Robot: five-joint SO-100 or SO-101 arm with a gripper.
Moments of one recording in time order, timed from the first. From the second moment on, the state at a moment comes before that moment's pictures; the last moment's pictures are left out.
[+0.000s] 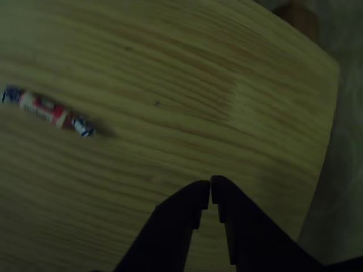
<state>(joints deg) 13.6 135.0 134.1 60.3 -50.6</state>
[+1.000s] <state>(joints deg) -9.1 105.8 119.0 62.9 -63.5</state>
